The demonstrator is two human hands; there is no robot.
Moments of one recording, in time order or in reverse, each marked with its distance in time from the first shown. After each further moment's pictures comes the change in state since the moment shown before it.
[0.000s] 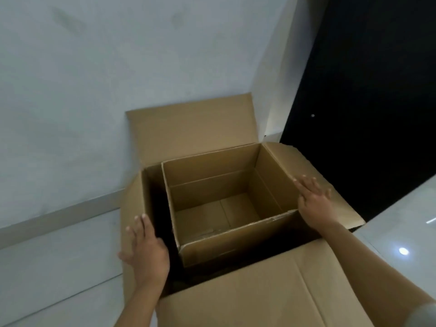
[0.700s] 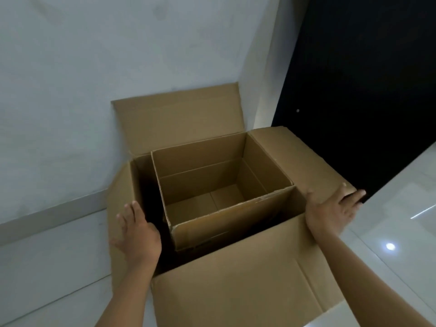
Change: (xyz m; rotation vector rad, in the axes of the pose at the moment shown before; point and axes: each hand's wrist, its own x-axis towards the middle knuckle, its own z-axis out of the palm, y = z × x) left_hand 0.016 0.011 0.014 -0.006 0.053 0.039; right_hand -0.035 0.009 0.000 0.395 0.365 0.650
